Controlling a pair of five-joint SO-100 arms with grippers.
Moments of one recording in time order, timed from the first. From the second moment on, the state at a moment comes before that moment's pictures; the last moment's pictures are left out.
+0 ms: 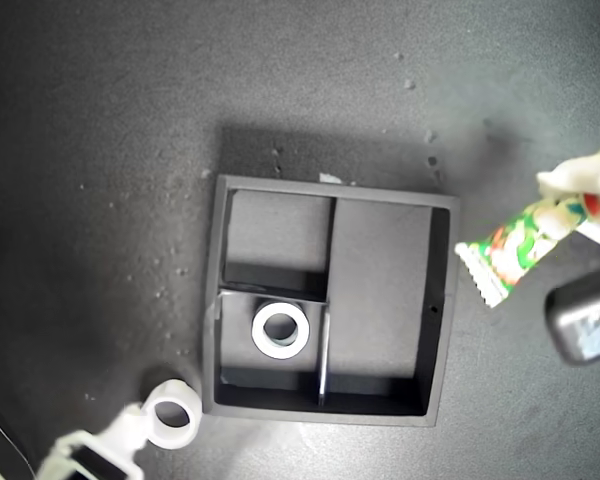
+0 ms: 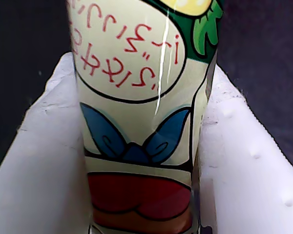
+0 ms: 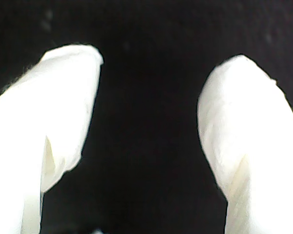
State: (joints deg) arm 0 40.4 68.6 44.5 103.0 -102.2; arm 1 3.4 94.4 75.6 81.3 45.4
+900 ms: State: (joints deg) arm 0 44.0 46.9 31.9 104.1 -114.2; arm 1 -5.0 74.7 45.1 93.5 32.0
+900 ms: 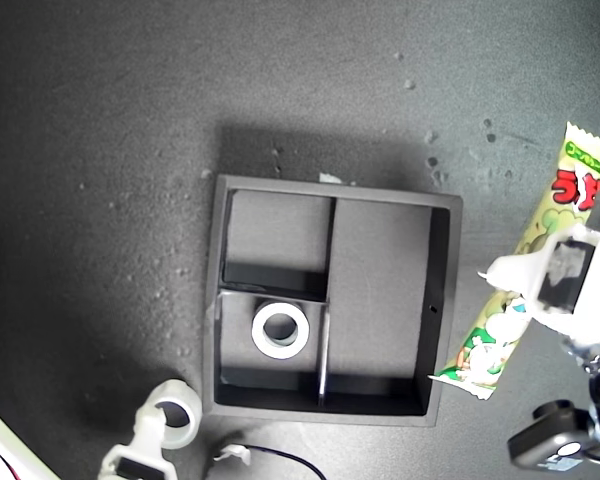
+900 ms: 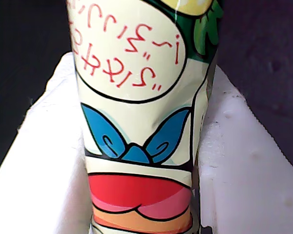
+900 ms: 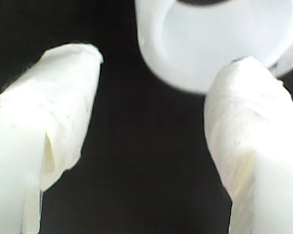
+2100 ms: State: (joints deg) arm 0 39.0 38.2 23.2 104.2 -106.3; arm 1 -9.5 48.5 34.5 80.1 27.8
